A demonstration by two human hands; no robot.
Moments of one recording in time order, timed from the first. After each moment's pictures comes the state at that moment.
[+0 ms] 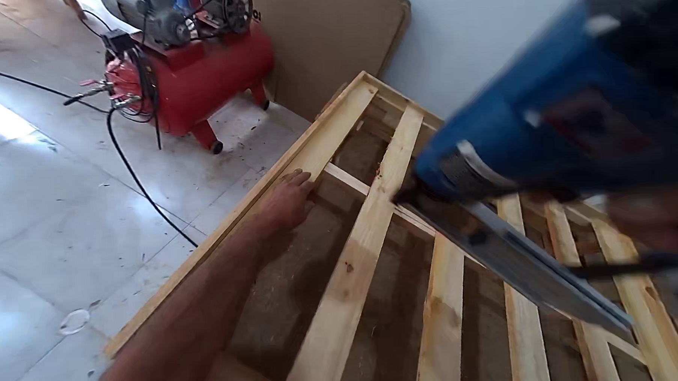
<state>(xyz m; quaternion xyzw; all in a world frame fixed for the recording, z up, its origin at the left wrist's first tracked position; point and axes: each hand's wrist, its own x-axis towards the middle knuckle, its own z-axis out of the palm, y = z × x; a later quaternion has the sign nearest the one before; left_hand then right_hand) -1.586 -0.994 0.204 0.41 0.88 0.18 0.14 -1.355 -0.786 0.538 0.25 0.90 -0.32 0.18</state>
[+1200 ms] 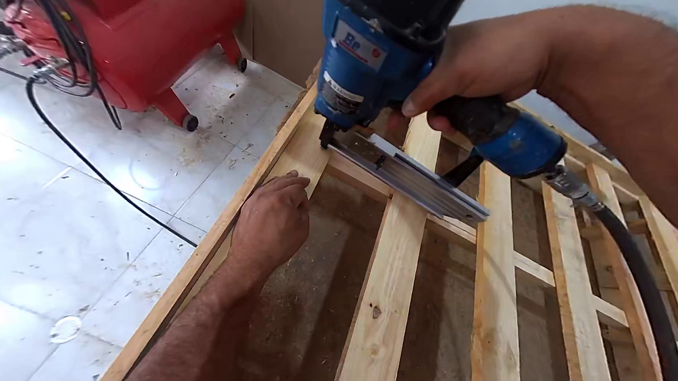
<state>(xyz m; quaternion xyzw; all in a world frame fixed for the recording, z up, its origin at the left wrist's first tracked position) -1.616 -0.999 0.135 0.35 0.88 0.33 0.00 -1.625 -0.731 0.363 0.14 0.89 -0.34 0.28</state>
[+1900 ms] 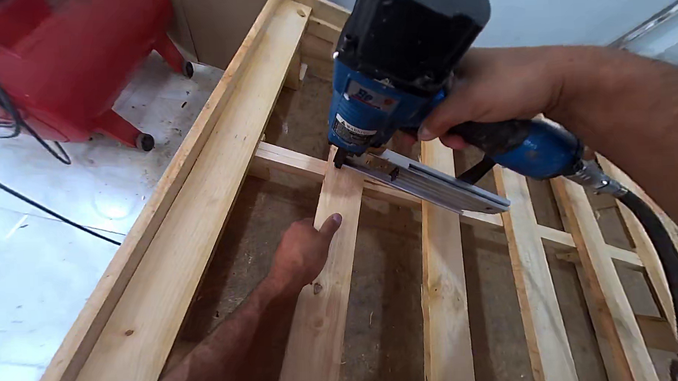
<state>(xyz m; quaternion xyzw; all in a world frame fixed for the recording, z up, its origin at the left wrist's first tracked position) -1.504 -0.895 0.145 0.15 0.84 0.33 0.40 -1.481 -0.640 0.369 0.17 0.88 -0.38 0.24</state>
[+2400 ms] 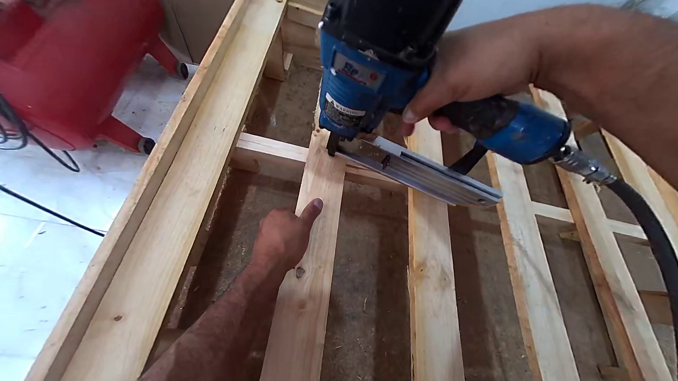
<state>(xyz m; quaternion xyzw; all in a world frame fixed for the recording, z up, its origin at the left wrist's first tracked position) -1.499 -0.895 0.143 0.14 0.88 0.29 0.35 -1.452 -0.627 0.369 0.22 0.88 -0.34 0.26</state>
